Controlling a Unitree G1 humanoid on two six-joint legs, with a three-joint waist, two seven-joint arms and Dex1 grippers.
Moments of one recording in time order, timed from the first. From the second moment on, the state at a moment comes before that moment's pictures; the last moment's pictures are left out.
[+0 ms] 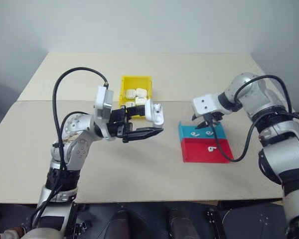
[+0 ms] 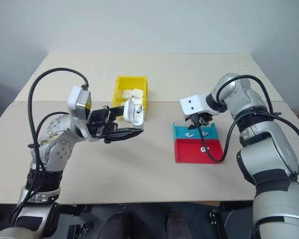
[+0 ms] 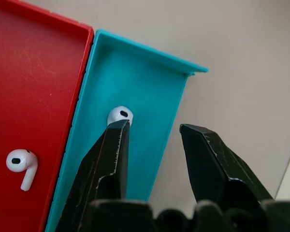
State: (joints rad) left arm -0.56 0.44 0.02 -0.17 -0.70 0.40 -1.19; right arm -1.30 -0.65 0.56 1.07 -0.26 -0.42 1.46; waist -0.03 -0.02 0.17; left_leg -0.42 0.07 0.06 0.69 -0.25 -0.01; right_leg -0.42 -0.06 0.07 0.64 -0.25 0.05
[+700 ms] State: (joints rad) left arm -0.49 0.48 0.03 -0.29 -0.74 0.42 -1.09; right arm -1.31 -0.56 0.57 1.24 -0.45 -0.57 1.35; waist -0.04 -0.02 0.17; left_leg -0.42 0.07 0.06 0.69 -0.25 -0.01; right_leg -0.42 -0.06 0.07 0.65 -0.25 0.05
